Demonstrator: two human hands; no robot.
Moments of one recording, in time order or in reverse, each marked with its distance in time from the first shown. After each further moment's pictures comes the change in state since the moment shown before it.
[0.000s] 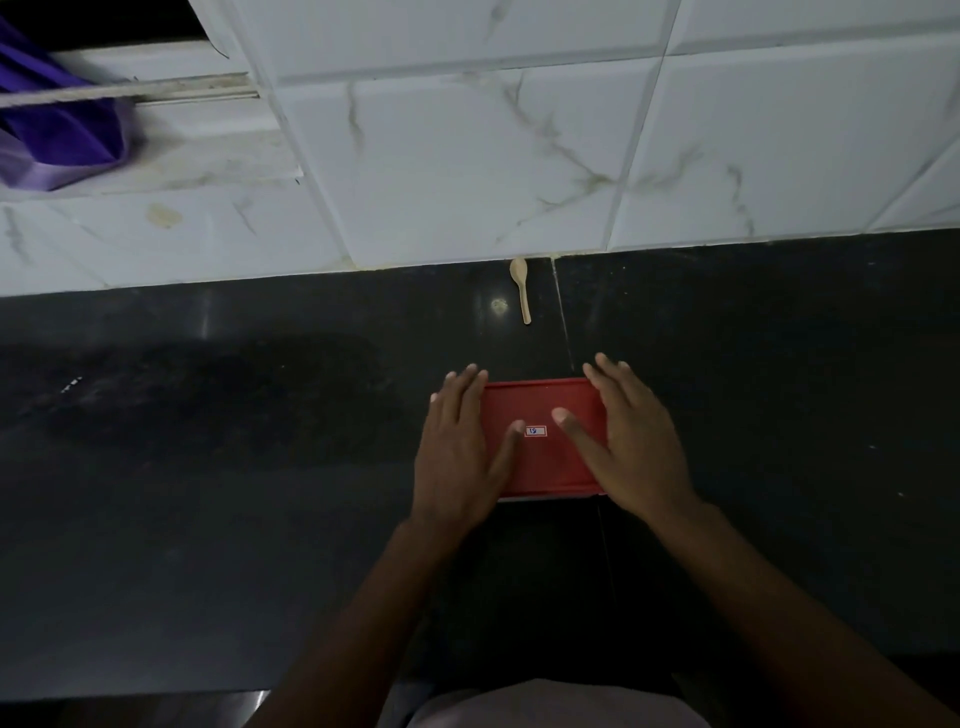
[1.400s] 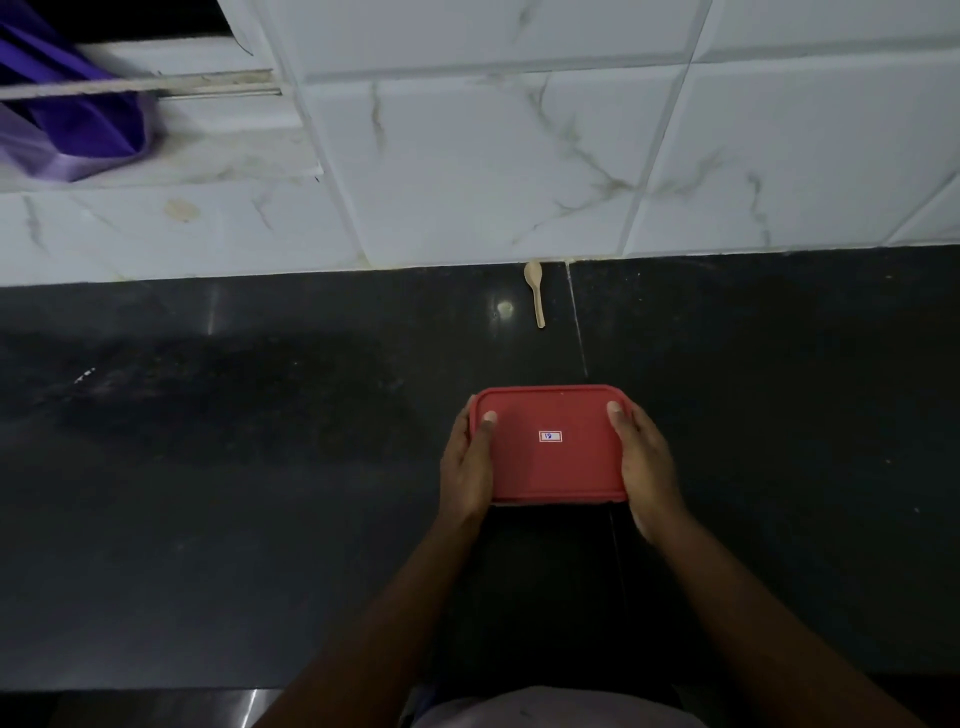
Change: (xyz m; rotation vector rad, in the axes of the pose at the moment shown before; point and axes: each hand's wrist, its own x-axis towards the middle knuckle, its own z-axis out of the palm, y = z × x) left_hand -0.003 -0.011 0.025 -0.901 -0.008 -0.674; right_hand 0.000 0.009 0.036 0.926 0.028 0.540
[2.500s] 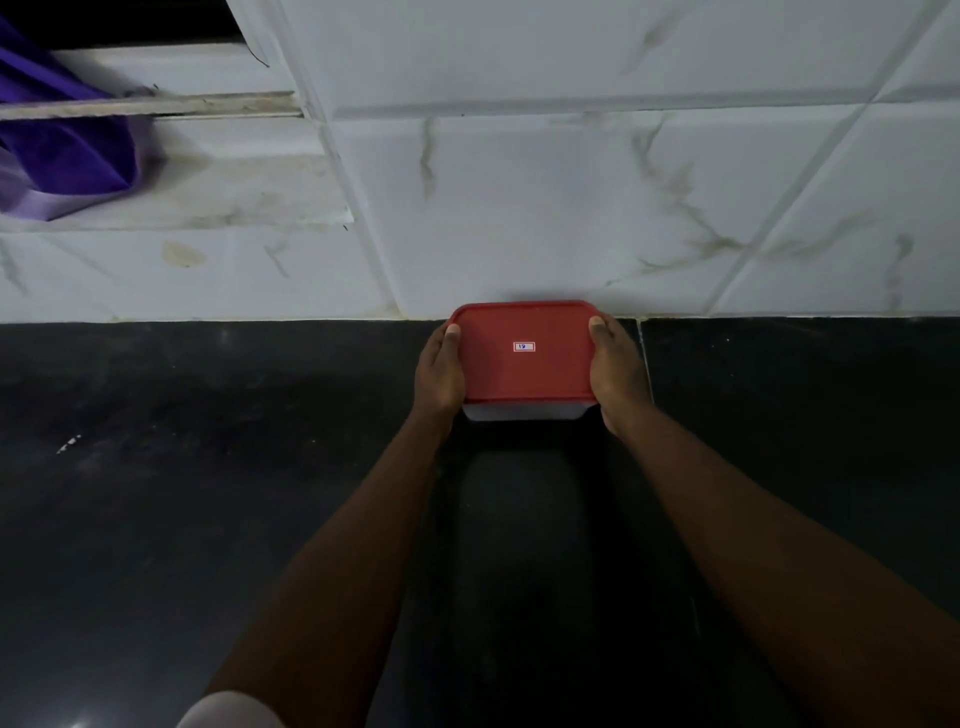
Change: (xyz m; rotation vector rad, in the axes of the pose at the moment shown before) left_hand 0.259 0.085 -0.049 0.013 0.100 0.122; right_hand 0.214 -0.096 0.153 -0.026 0.053 -0.073
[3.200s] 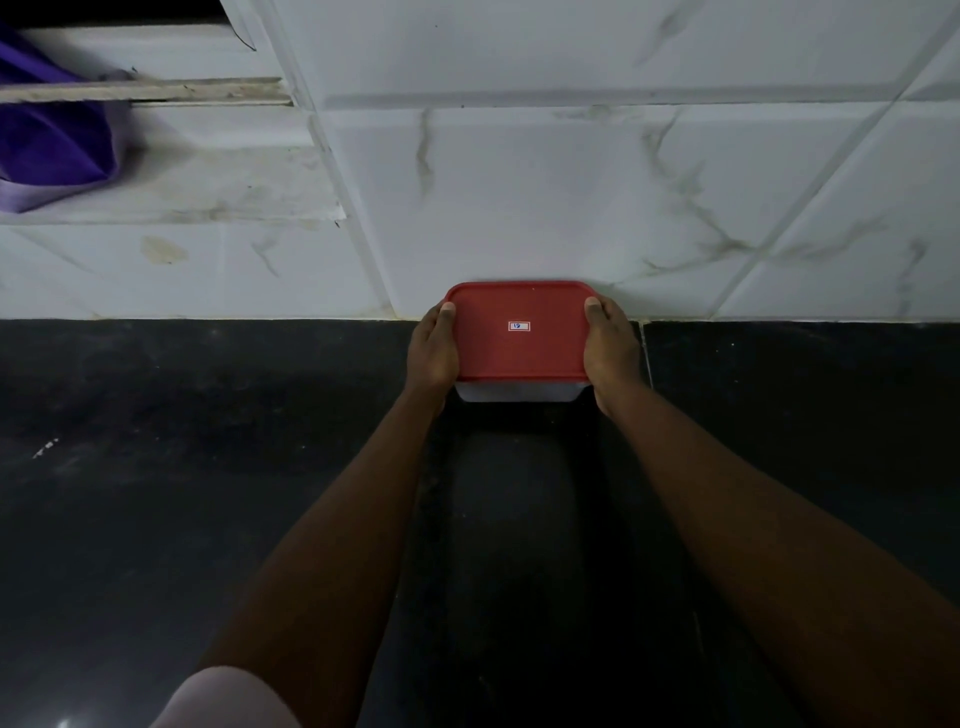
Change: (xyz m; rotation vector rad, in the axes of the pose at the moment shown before) left_hand 0.033 0.012 0.006 0.018 -0.005 -0.025; right_hand 0.032 -0.007 0.018 0.014 0.044 0.003
